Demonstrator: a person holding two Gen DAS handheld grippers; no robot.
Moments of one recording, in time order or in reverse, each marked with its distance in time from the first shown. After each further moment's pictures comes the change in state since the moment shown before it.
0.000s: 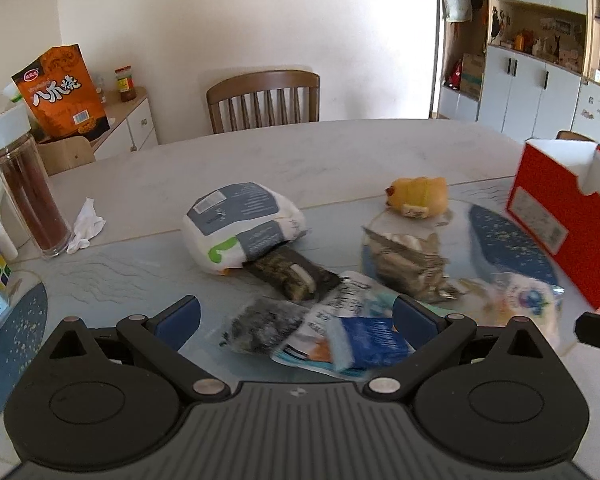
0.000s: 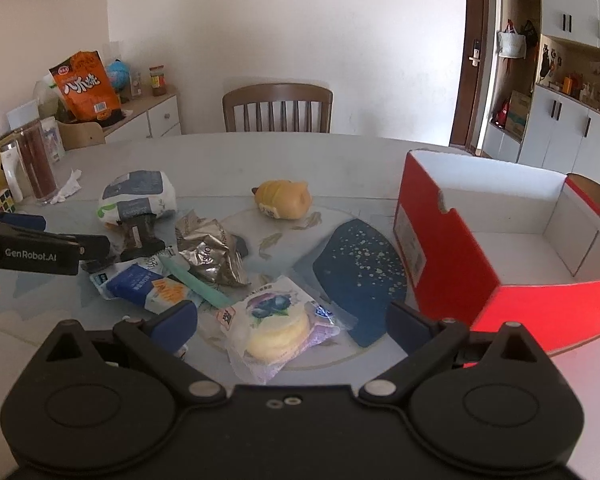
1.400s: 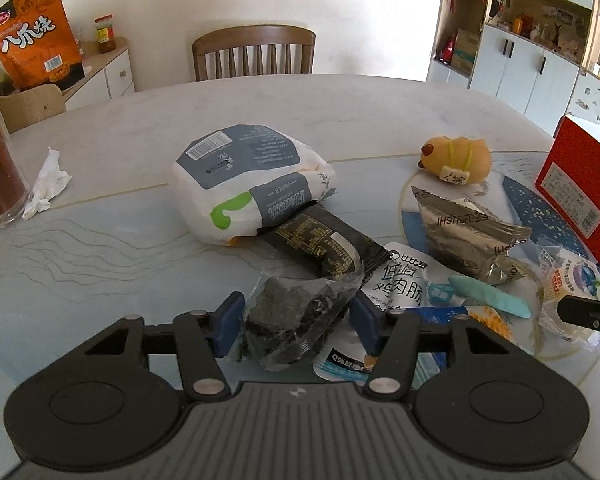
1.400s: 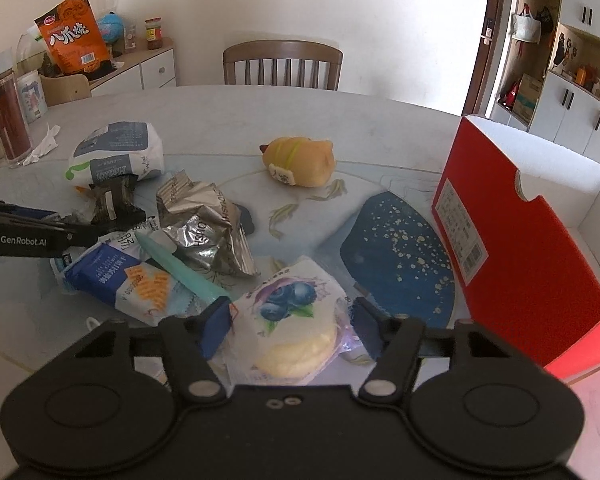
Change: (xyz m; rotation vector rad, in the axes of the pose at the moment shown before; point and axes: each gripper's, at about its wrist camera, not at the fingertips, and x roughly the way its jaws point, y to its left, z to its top) left arm 0.072 0.038 -0.009 -0.037 0.110 -0.095; right arm 0.070 0.023 0.006 -0.049 0.116 -0.022
